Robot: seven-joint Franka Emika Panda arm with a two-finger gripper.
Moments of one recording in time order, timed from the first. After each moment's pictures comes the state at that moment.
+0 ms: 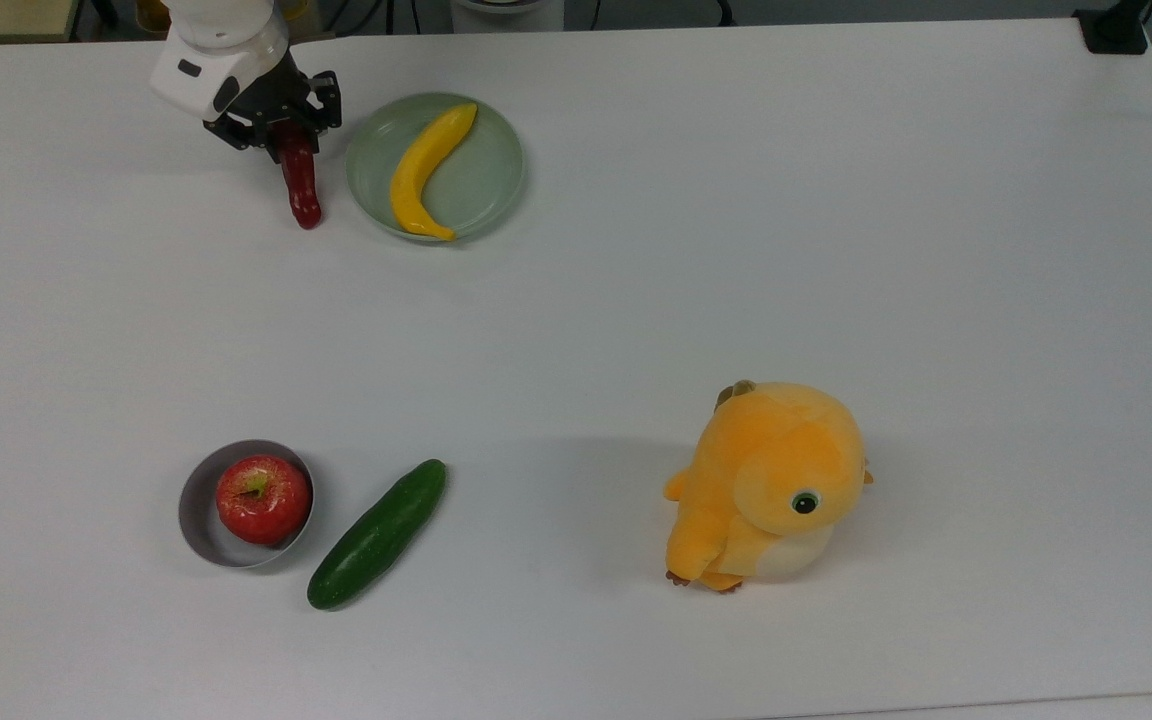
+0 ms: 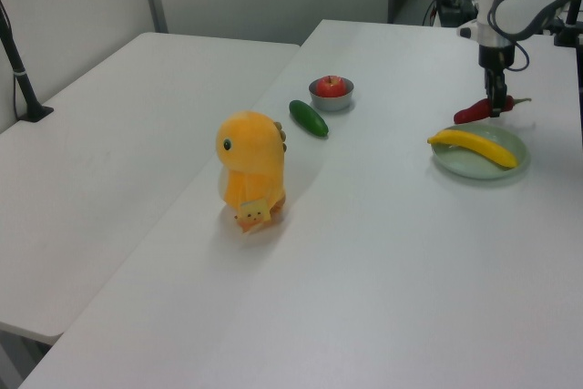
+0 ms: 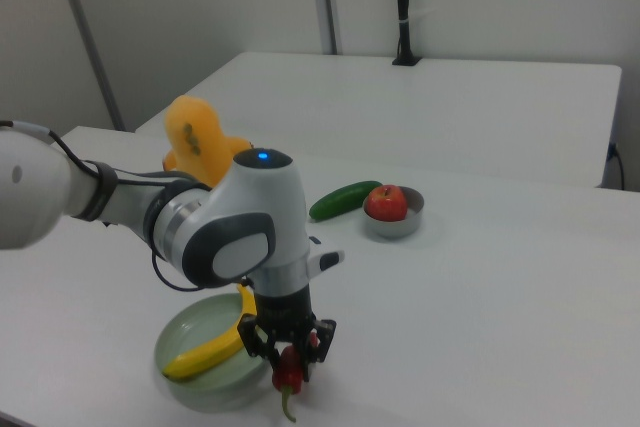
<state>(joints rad) -0.36 0.05 0.01 -2.28 -0.05 2.25 -0.68</state>
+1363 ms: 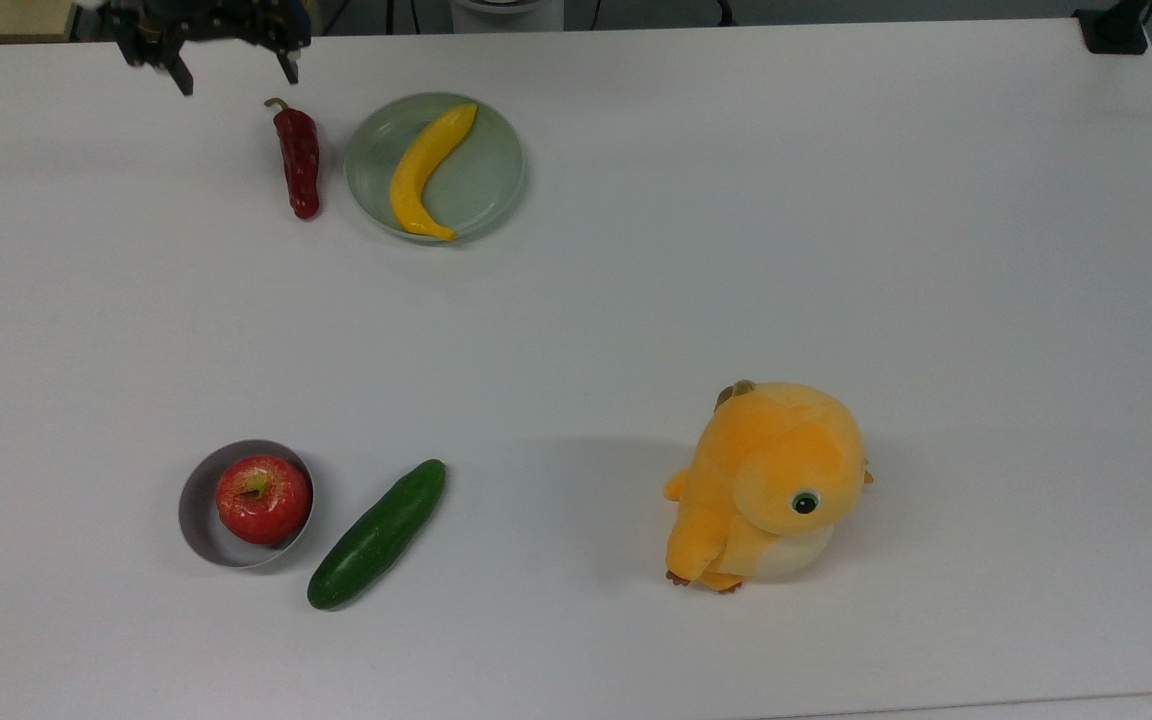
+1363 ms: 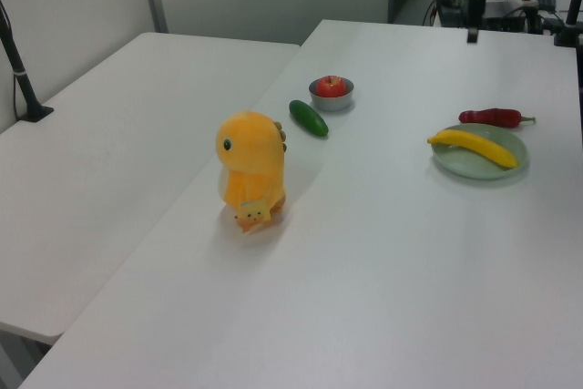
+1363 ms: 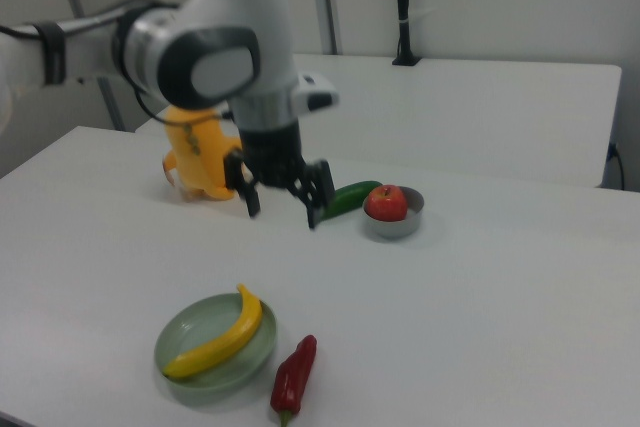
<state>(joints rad) -0.31 0.01 0.02 -1.81 0.03 1.81 -0.45</state>
